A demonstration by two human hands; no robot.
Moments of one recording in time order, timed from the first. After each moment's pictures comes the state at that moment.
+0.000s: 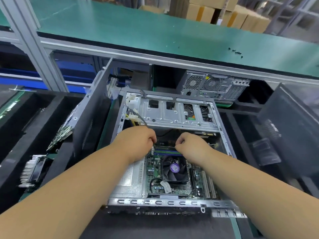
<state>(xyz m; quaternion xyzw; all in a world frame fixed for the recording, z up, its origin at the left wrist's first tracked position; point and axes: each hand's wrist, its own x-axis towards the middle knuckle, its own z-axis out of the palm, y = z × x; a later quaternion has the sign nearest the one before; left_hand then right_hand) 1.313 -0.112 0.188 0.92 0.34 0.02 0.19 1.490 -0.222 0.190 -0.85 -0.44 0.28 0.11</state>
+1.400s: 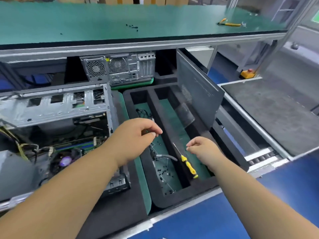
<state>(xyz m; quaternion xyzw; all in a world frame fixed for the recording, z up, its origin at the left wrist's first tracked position) 1.526 -0.349 0.229 0.89 0.20 0.08 0.41 1.714 -0.529 0.127 -0.88 -0.18 0.27 0.36</state>
